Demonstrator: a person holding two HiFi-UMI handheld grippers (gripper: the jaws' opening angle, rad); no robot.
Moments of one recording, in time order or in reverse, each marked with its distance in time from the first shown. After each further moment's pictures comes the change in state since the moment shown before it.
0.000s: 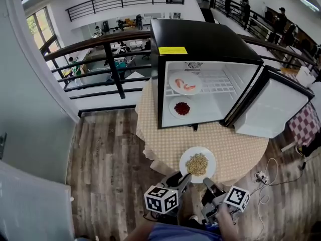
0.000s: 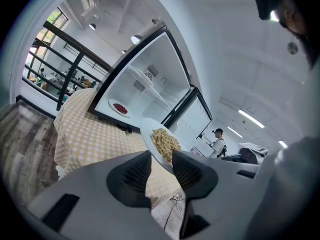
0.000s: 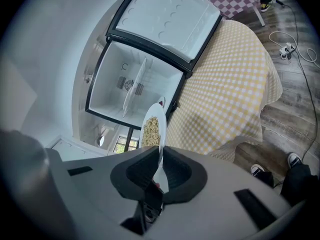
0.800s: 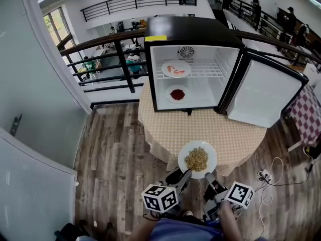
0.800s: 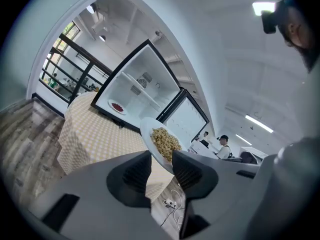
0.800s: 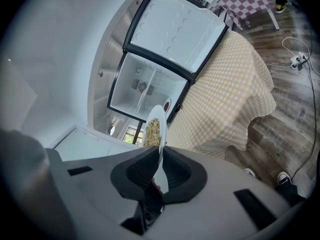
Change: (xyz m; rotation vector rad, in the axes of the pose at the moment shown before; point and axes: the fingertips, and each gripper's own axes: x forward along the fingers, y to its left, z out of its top) left arm -0.024 -0.108 -0.057 -0.045 -0.121 0.101; right arm -0.115 -0.017 0.007 -0.106 0.082 0.081
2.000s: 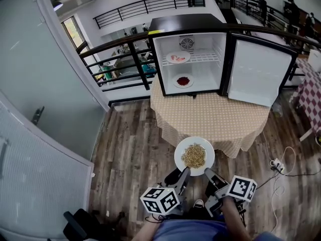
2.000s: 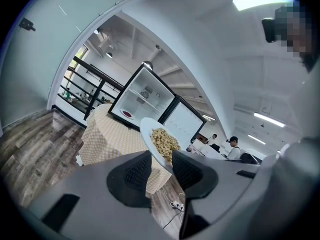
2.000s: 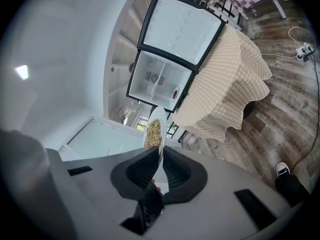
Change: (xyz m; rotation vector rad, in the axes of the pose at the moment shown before) left arm -0.113 -0.083 -0.076 0.030 -0.115 0.152; right arm -0.115 0.006 -0.084 -0.012 0.112 0.126
